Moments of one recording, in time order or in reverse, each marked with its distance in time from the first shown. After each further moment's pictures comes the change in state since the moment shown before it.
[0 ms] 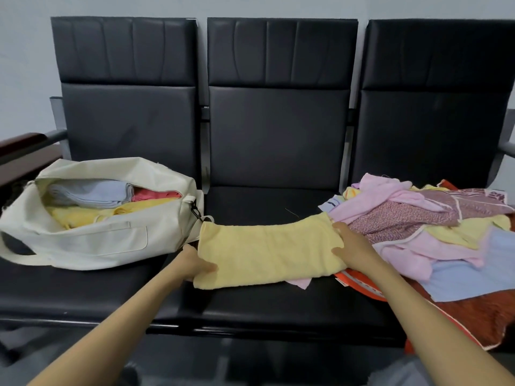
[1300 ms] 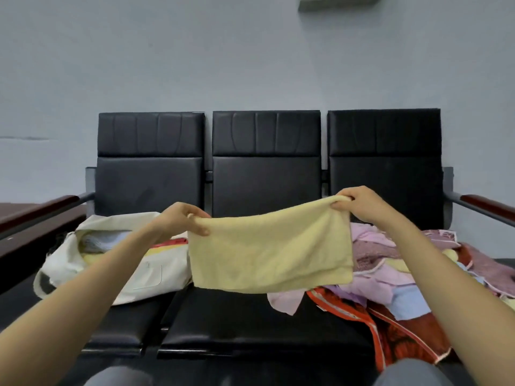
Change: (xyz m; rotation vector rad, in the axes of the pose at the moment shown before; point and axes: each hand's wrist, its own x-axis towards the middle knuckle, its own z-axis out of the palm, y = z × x) left_hand -0.153 0.141 -0.126 0.080 0.066 0.543; right_hand -0.095 -0.064 -0.202 0.301 0.330 -0.263
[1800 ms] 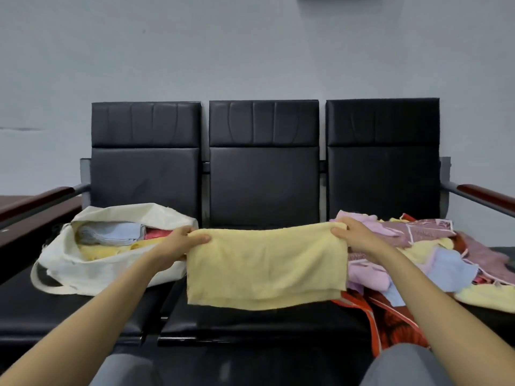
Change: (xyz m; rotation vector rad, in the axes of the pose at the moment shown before) left_hand 0.000 -0.068 0.048 -0.299 -0.013 -0.194; right_hand -0.033 0.058 0.063 0.232 -0.129 0.234
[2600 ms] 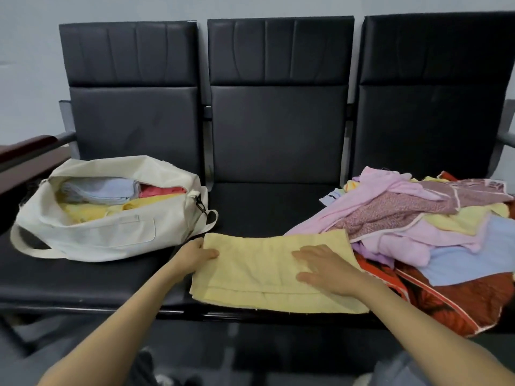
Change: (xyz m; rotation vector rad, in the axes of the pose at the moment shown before) left_hand 0.043 -0.105 0.059 0.203 0.026 -0.217; right_hand 0.006 0.079 0.139 -0.741 -0.489 -0.212
